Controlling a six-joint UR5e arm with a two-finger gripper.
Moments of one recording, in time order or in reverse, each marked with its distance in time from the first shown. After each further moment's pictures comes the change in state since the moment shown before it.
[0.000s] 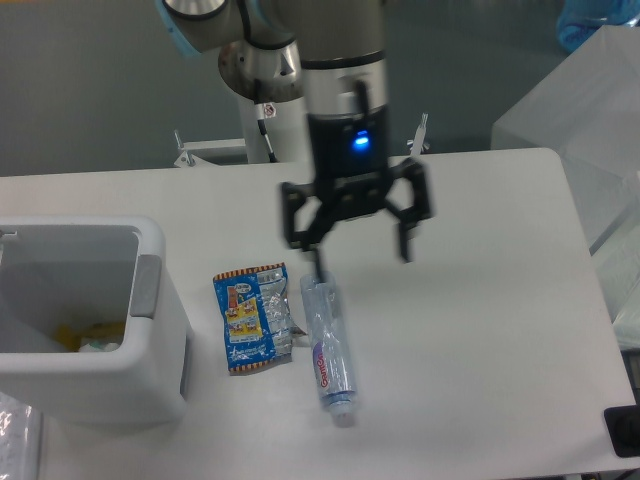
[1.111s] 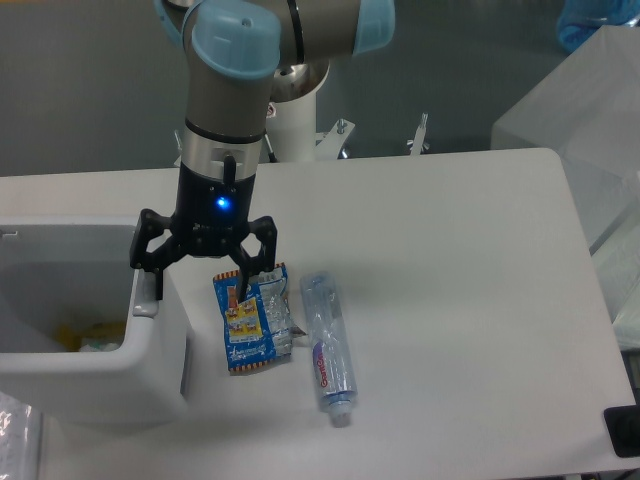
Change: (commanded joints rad) arm -0.270 -0.014 -0.140 0.012 -0.253 -0.346
